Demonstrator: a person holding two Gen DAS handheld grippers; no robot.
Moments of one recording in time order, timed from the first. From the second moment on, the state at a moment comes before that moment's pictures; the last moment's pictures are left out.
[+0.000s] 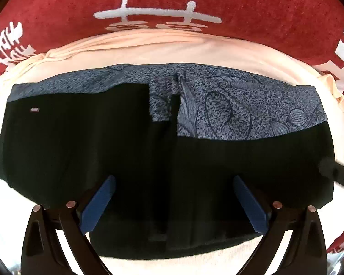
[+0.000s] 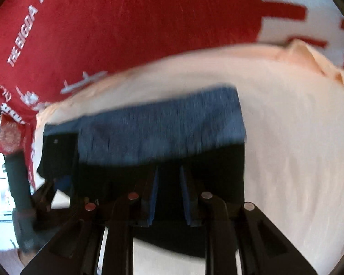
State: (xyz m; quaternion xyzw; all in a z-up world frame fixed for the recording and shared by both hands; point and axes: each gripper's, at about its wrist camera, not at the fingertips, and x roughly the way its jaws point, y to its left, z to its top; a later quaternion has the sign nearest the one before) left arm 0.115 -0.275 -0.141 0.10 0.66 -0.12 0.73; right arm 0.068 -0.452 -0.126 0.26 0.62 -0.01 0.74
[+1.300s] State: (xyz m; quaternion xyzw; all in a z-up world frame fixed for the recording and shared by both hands) left arm 0.099 -0.100 -0.101 0.08 0.67 -0.08 0.73; right arm 0.014 -0.289 -0.113 0.23 0.68 -0.03 0.70
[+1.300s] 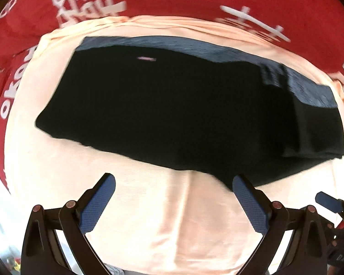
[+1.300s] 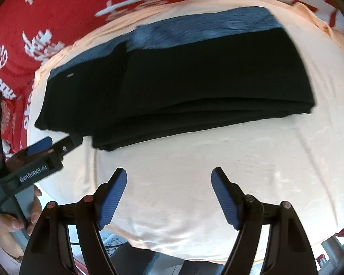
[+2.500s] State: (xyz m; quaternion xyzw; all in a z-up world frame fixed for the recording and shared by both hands) left arm 0.143 0.005 -0.139 -0.01 0.69 -0.01 0.72; right arm 0.092 -0.229 -0.139 0.12 0.71 -0.02 0.70
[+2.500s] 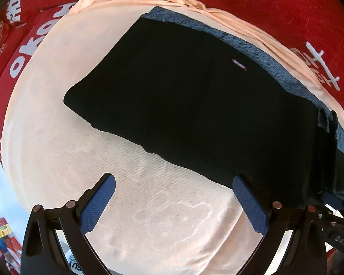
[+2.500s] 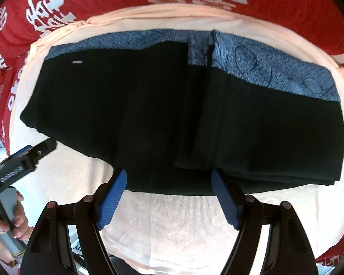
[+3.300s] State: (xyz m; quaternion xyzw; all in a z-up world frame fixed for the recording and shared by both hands) left arm 0.175 0.100 -0.166 -0.35 0.59 -0.12 0.72; right arm 0.085 -0.216 -0.150 0.09 0.71 -0.01 0.70
